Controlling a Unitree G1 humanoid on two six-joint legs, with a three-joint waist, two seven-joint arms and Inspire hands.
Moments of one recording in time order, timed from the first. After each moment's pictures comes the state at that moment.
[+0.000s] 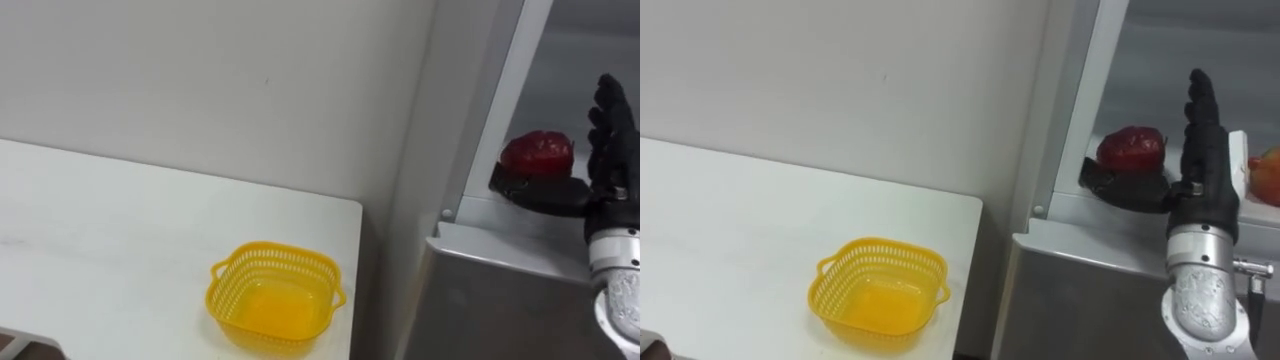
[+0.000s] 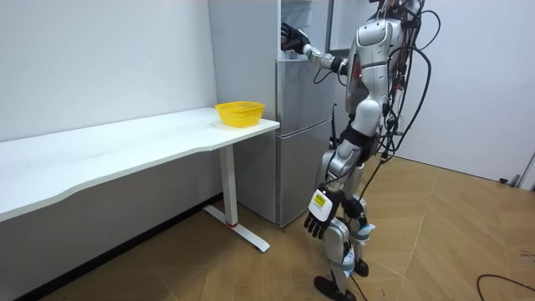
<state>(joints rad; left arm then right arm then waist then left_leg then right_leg) 0.28 0.22 0.04 0.99 0.52 0.09 -0.07 -0.50 -0.46 -0.02 0.30 0.15 -0.14 -0.40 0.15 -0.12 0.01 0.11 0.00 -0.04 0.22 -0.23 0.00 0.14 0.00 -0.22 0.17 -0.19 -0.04</state>
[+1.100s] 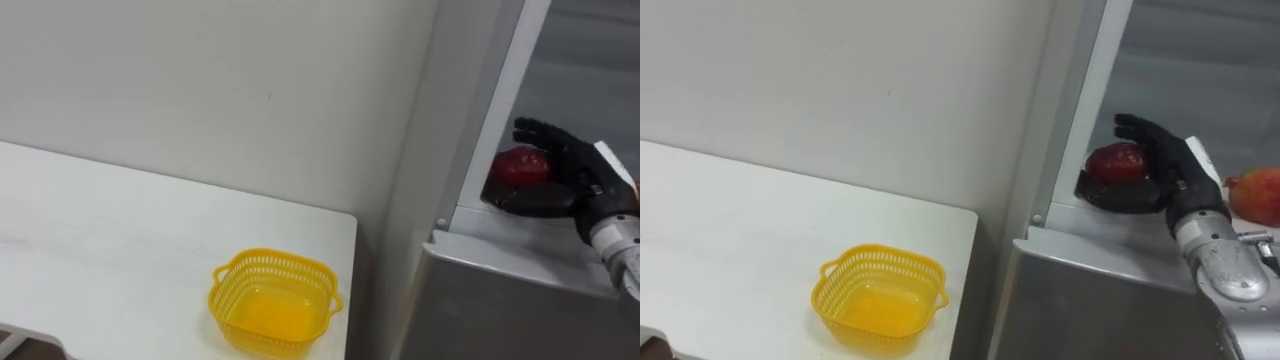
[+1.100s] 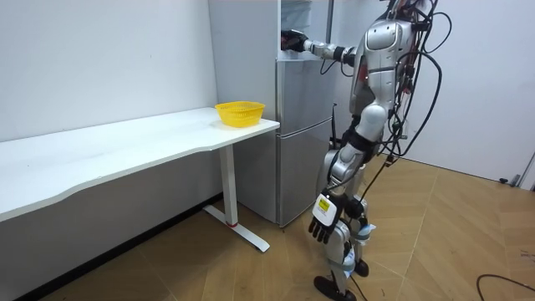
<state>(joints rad) 0.27 0.24 0.03 0.98 0.51 0.20 -0.10 -0.67 -0.60 0.02 0.66 0.23 -0.06 0.04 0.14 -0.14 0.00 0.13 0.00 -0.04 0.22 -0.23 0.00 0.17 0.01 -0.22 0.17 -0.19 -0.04</state>
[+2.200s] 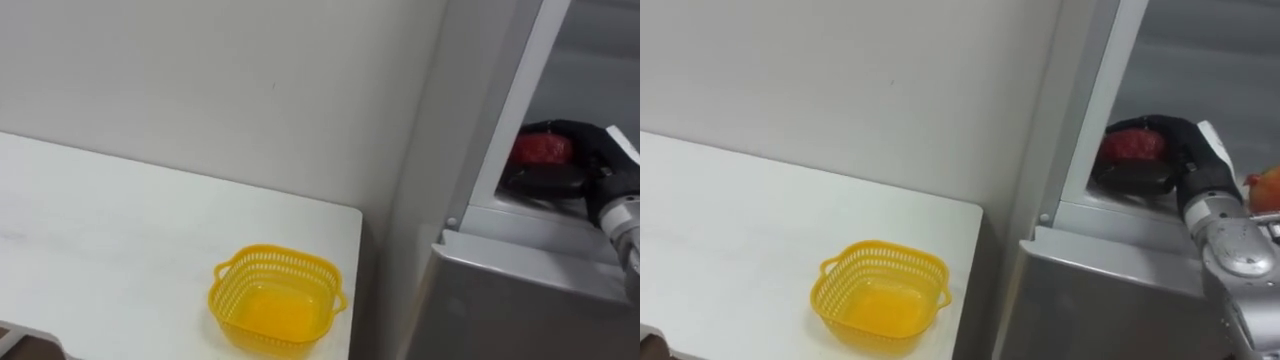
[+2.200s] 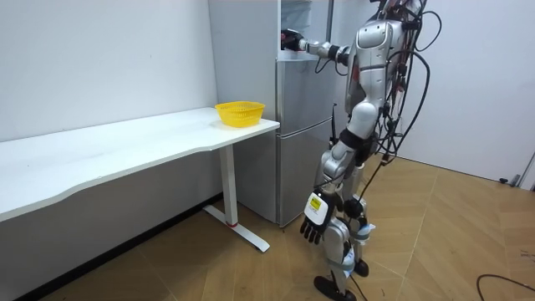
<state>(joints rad) 0.24 0.26 0.03 0.98 0.50 0.21 -0.07 -0.69 -0.60 0.03 0.54 0.20 0.01 -0.08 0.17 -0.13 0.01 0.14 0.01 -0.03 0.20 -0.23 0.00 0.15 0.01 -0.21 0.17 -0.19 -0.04</state>
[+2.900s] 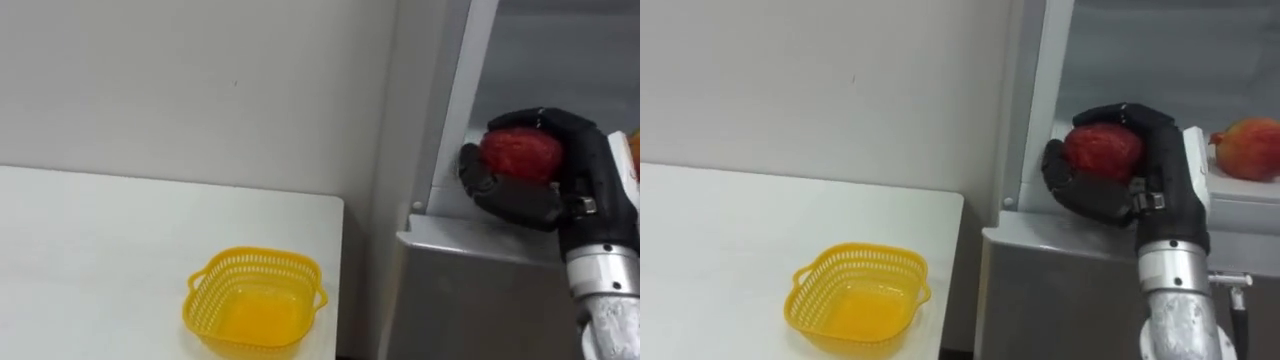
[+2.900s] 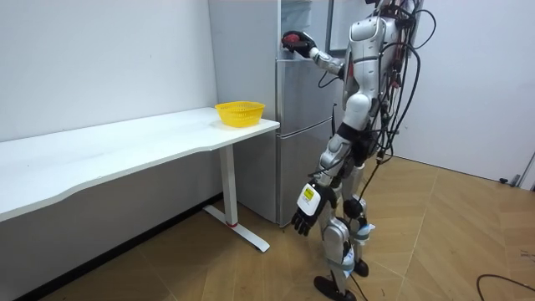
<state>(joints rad) 0.24 0.21 -0.01 1.00 0.48 0.13 0.04 -0.29 -0.34 0.01 -0.15 -0.01 0.01 -0.31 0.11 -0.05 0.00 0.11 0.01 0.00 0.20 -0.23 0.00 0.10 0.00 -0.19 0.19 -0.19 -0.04</state>
